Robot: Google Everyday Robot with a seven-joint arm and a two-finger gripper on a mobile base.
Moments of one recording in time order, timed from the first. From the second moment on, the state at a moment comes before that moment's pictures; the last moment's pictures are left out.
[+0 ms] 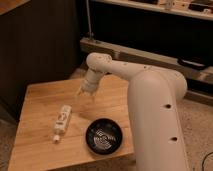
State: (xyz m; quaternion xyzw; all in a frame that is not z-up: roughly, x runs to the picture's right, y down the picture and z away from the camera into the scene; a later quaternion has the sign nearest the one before) arm -0.140 0.059 0.824 -0.44 0.20 0.69 0.55
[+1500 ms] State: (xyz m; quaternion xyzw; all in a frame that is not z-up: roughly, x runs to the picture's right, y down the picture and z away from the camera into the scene) arm -0.175 0.094 0.848 -0.54 0.07 0.65 0.54
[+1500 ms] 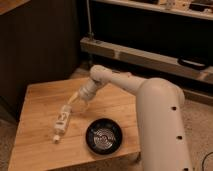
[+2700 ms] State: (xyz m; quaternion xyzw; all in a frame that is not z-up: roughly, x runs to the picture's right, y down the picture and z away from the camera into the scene) arm -0.205 0.102 0.852 -0.54 0.07 0.62 0.56
